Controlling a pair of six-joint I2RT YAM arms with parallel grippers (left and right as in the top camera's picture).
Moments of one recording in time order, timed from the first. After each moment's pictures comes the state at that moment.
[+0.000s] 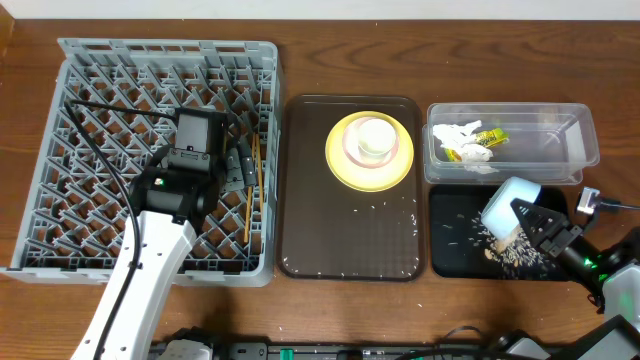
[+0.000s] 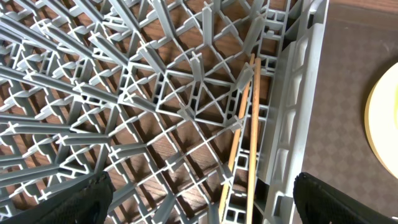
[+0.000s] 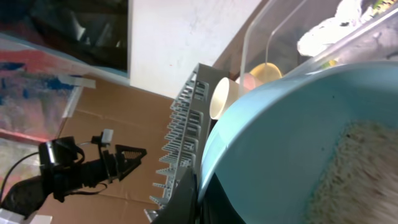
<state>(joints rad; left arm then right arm) -0.20 1.26 1.10 -0.86 -0.22 -0.33 -0.82 1.32 0.59 -0.76 -1.47 -0.24</state>
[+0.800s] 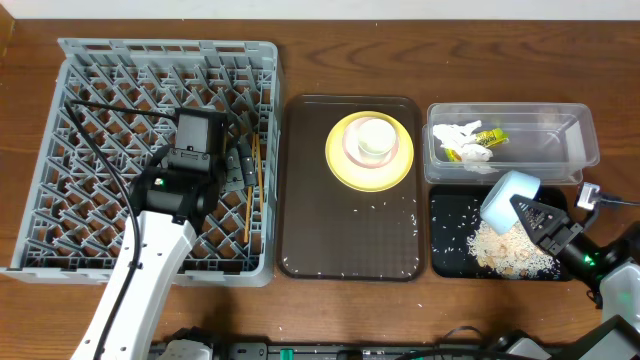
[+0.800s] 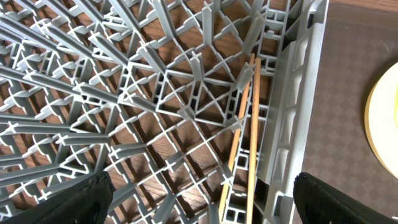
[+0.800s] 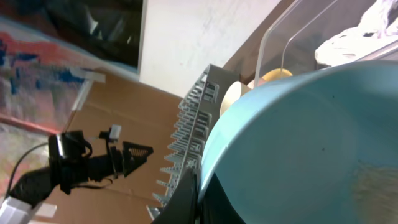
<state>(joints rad) -0.20 1.26 1.10 -0.86 -0.22 -0.33 -0.80 1.32 0.59 -0.68 -1.52 -0.18</state>
